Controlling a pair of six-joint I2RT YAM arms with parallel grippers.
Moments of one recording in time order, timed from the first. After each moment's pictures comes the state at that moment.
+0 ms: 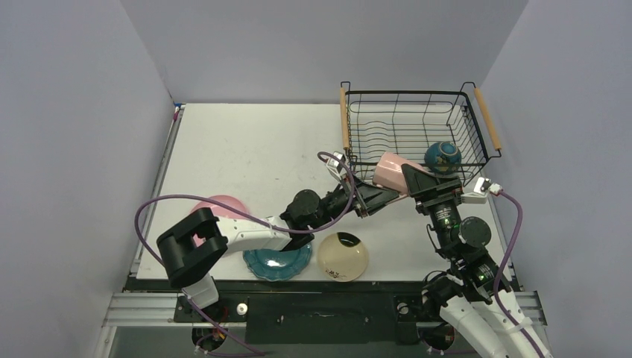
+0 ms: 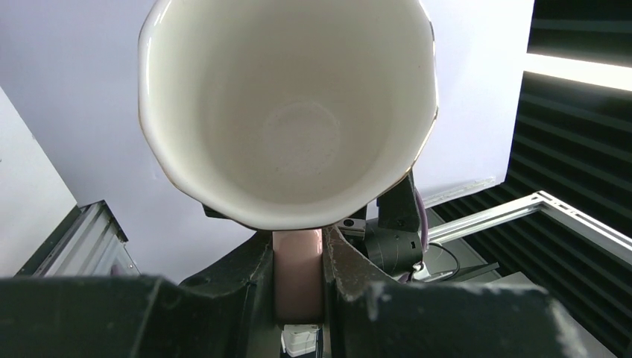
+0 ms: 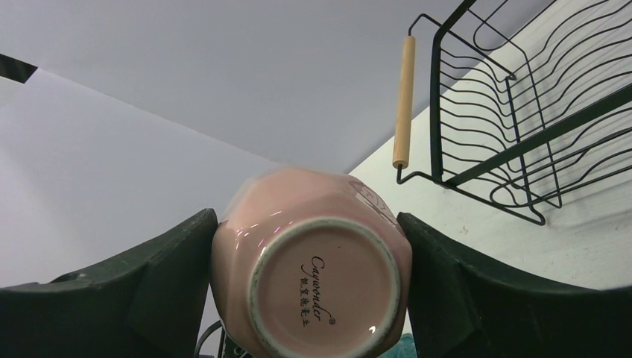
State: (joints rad) left arm -1.09 1.67 0.91 1.09 0.10 -1.55; right arm 0.49 0.39 0.57 -0.07 0.27 1.08
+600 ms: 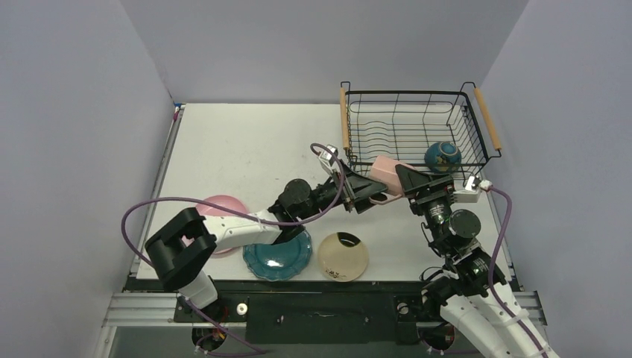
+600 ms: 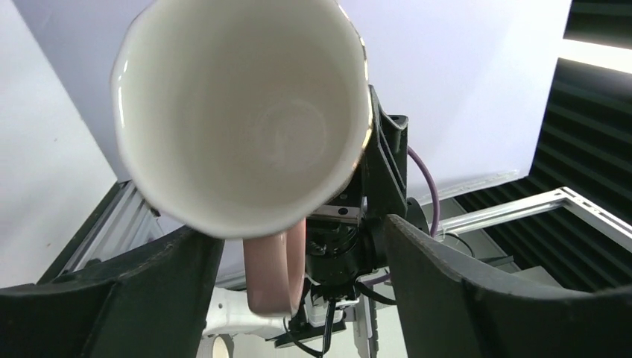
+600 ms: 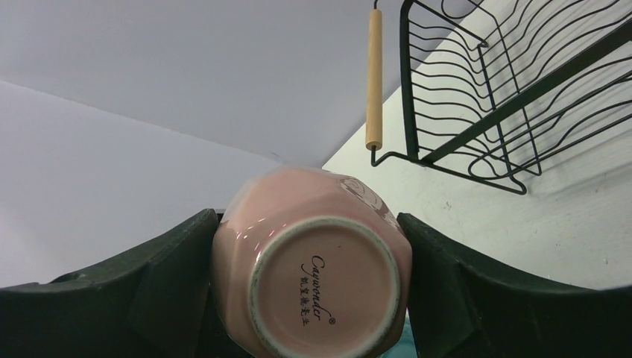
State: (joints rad) left arm -1.00 1.63 0.90 1.01 0.23 -1.55; right arm 0.51 0.44 0.57 -0.11 0.29 1.14
